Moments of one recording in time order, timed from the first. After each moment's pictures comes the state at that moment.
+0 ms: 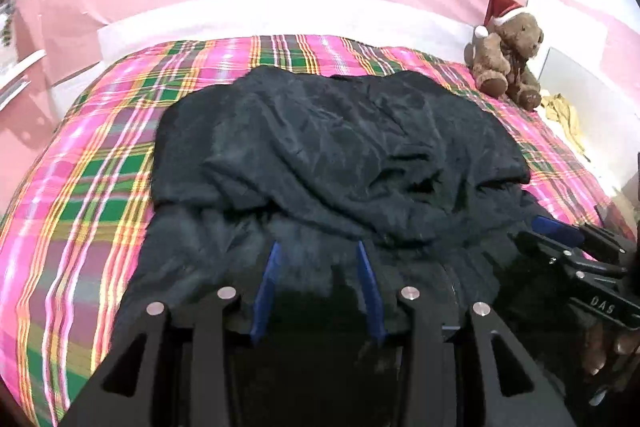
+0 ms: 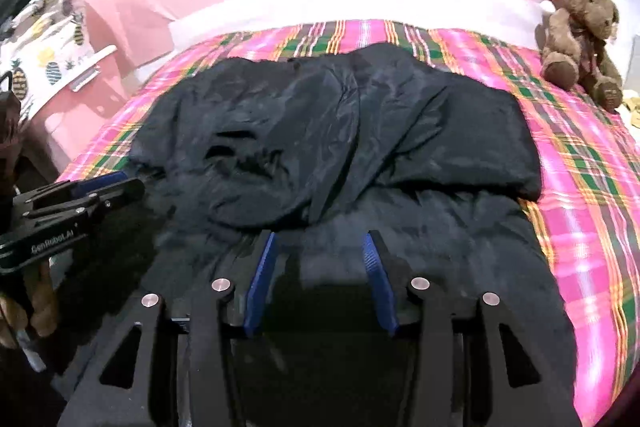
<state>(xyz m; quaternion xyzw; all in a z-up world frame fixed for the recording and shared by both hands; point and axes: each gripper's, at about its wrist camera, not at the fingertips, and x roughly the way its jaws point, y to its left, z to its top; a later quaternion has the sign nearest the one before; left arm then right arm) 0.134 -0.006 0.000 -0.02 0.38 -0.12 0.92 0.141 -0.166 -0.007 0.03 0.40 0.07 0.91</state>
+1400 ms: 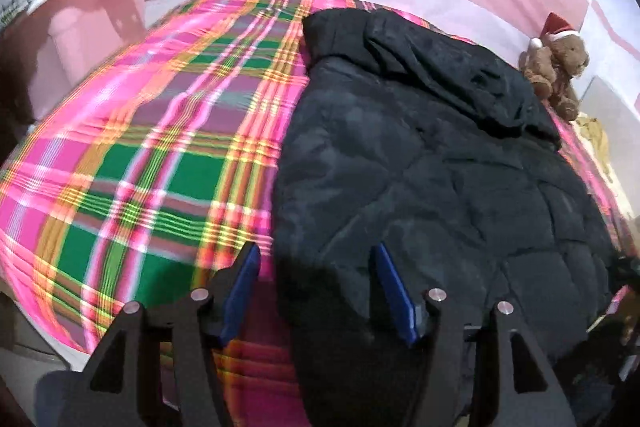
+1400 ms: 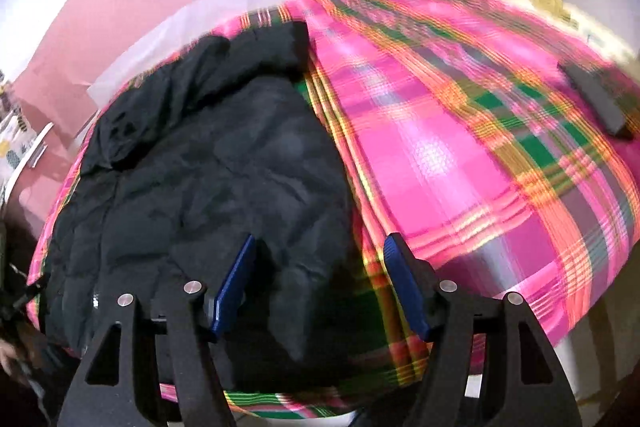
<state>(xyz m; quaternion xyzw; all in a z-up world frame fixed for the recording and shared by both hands) 0.011 0.098 -0.058 -0.09 0.43 -0.03 0.90 -0.005 -0.319 -0.042 0.18 0.43 -0.07 0.88</state>
